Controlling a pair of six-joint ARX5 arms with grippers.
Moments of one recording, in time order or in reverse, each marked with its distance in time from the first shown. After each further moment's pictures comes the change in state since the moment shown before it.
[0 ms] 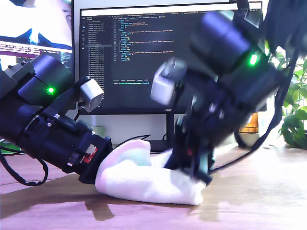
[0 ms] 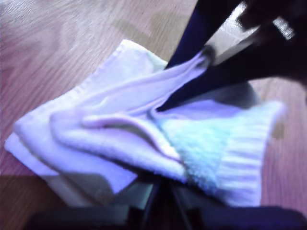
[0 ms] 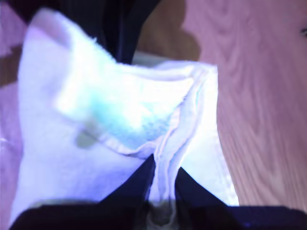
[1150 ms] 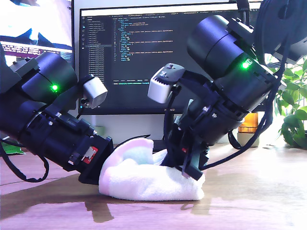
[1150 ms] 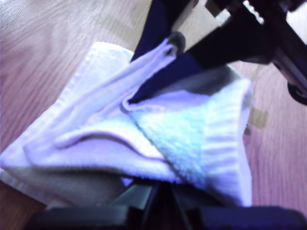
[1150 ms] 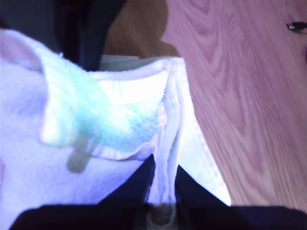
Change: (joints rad) left arm -0.015 -0.019 0.021 -0.077 -0.038 0.079; right arm -0.043 0.025 0.032 0.006 -0.007 0.048
